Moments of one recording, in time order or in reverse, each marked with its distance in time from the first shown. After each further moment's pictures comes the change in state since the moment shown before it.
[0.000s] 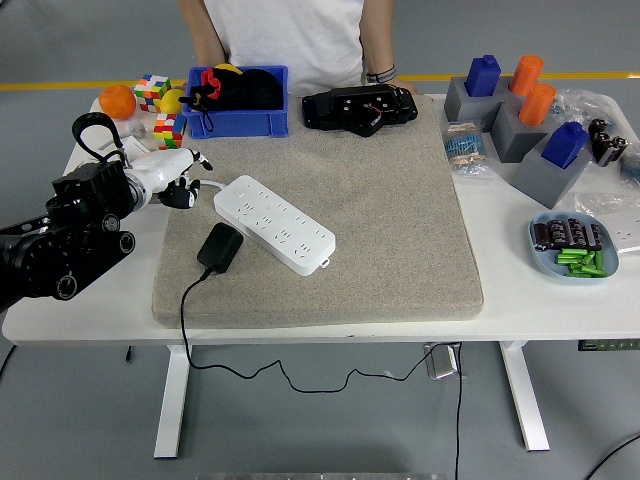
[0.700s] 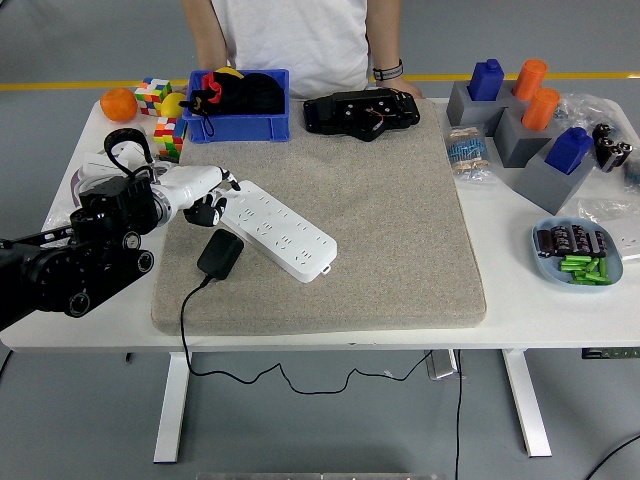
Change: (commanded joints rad) left arm 0.002 -0.020 0.088 -0.078 0.010 -0.003 0.012; right arm 0.000 0.001 0.000 0.000 -0.001 0.000 -0.001
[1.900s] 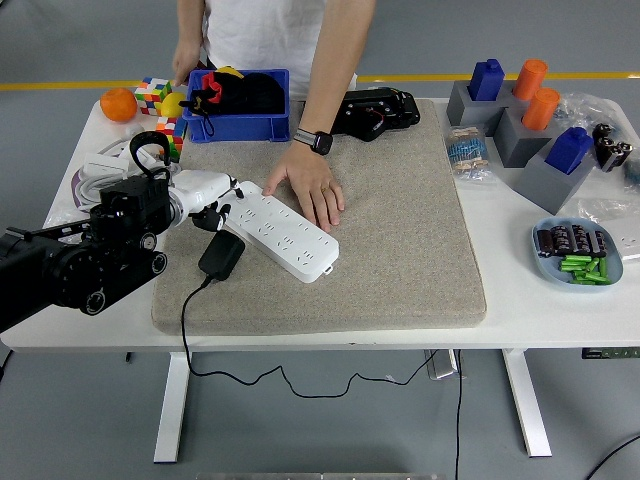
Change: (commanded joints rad) left arm -0.044 -0.043 0.059 0.054 0.029 -0.028 0.023; right arm 0.006 -0.006 -0.011 0.000 0.002 0.000 0.000
